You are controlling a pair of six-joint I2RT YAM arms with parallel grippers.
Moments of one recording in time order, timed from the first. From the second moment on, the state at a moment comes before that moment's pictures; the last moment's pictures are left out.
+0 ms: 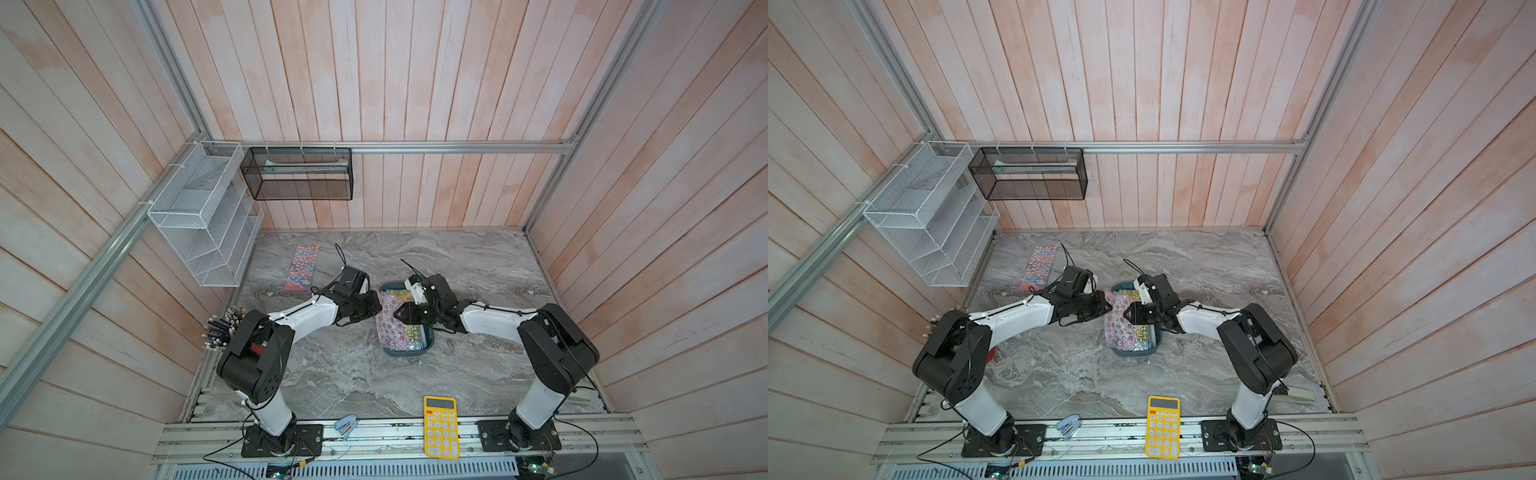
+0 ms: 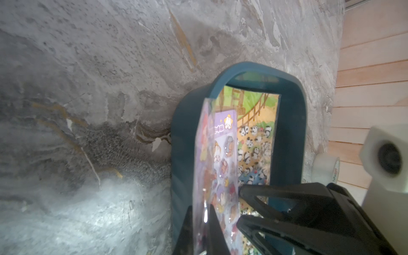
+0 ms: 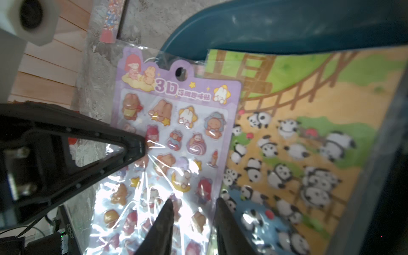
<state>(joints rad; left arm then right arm) -0.50 1.70 1.01 -0.21 0.34 -0.74 0.64 1.74 0.92 0.02 -0.36 0.54</state>
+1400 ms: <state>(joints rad) -0.51 1.55 0.98 -0.24 0.25 -0.73 0.65 1.79 0.90 0.11 -0.44 0.60</state>
